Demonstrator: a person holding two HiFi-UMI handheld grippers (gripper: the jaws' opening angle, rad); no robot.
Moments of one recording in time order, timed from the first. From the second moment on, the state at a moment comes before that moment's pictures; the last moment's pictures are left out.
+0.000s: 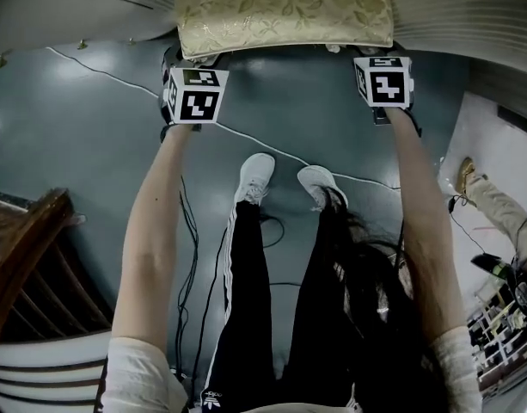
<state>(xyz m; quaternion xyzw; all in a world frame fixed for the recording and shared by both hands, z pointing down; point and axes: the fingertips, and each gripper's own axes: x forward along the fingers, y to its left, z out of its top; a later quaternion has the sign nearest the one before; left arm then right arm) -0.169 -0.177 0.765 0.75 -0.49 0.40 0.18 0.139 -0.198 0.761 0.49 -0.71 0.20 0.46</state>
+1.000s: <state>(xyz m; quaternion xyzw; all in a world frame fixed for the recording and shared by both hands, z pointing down) -0.184 -0.177 0.765 0.76 -0.44 0.45 0.15 0.131 -0.165 0.765 0.49 -0.70 0.23 0.46</state>
